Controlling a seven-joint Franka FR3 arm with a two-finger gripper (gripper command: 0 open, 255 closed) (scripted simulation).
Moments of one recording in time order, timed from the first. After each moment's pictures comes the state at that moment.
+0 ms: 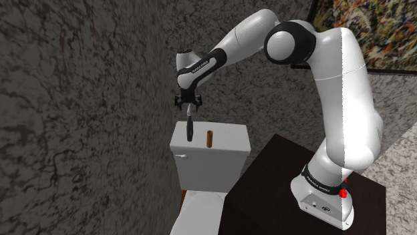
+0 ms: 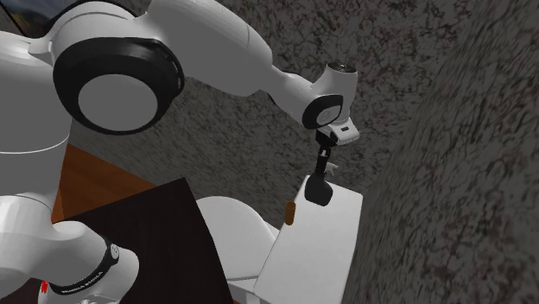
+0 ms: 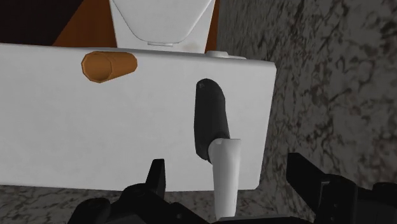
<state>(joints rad) -0.04 0.63 0.09 -1.65 -0.12 2.30 0.94</state>
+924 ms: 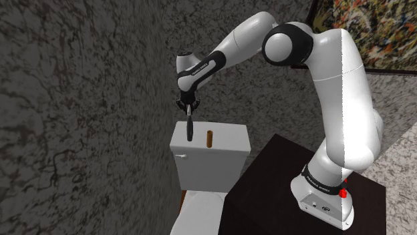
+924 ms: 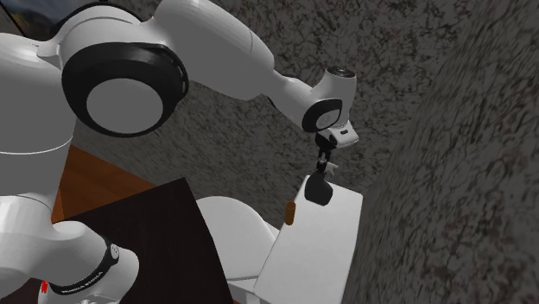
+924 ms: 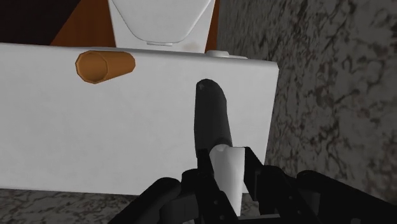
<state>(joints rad) -0.04 0.65 0.09 -1.65 -0.13 2.32 0.94</state>
